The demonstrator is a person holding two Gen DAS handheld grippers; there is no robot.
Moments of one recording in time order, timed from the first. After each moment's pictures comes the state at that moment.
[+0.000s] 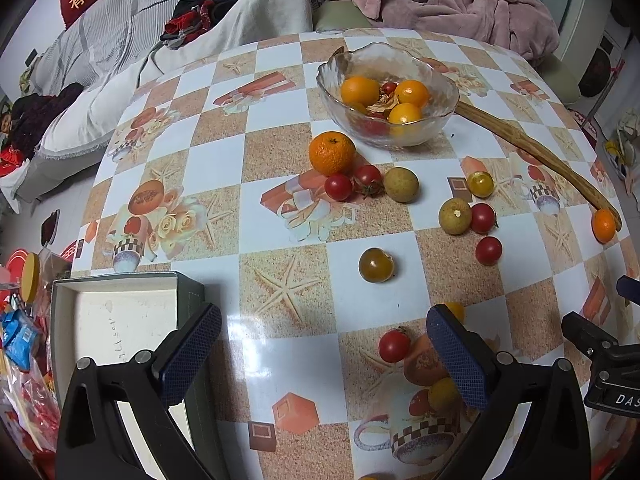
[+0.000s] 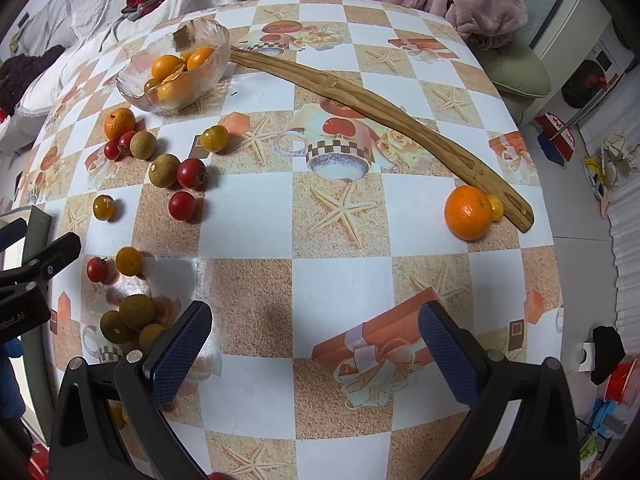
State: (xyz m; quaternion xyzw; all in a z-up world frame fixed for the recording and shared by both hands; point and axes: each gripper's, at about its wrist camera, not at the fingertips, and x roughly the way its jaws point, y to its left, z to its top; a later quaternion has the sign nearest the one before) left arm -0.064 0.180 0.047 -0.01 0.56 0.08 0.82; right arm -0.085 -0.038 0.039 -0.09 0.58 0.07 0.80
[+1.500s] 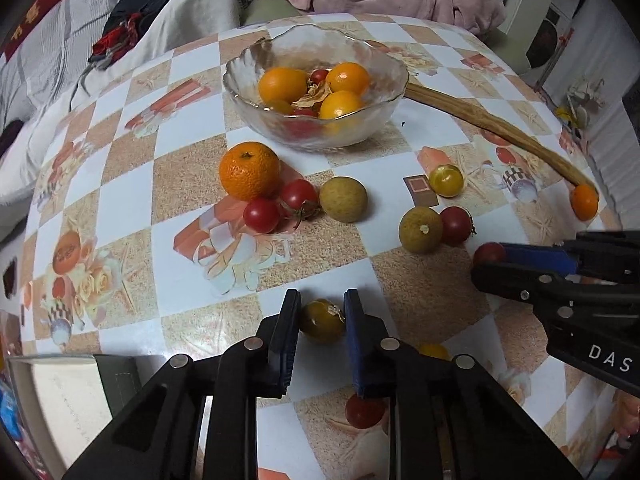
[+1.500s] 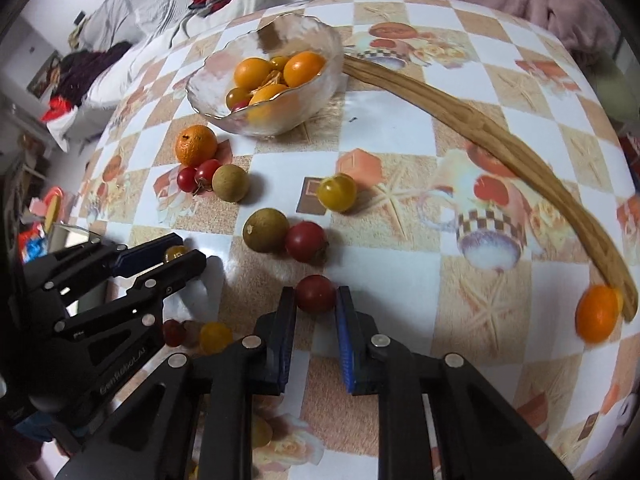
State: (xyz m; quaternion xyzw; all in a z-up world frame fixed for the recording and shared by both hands) left arm -0.031 0.167 0.016 -0.01 0.56 -0.04 0.82; right arm -0.039 0.018 0.019 -0.03 0.59 0.22 0.77
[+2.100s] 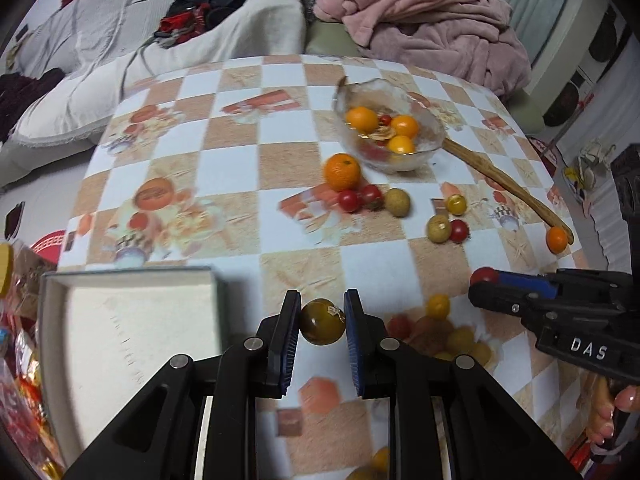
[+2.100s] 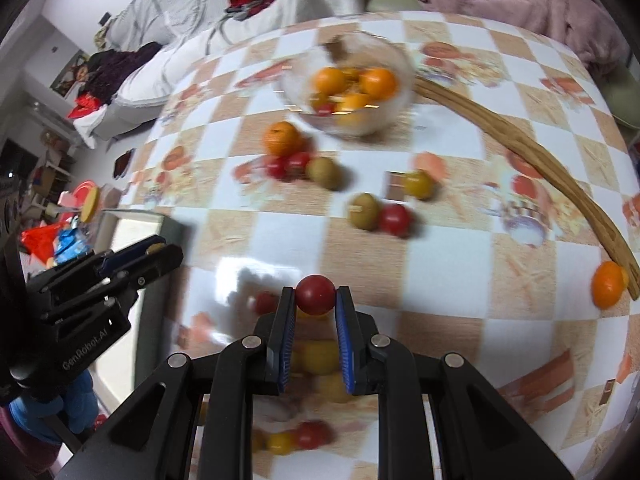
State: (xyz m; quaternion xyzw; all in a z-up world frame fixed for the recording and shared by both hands) left arm -0.100 0.230 0.076 -0.08 0.53 0.02 0.84; right arm -0.082 0.051 0.059 -0.02 0.58 0.27 0.76
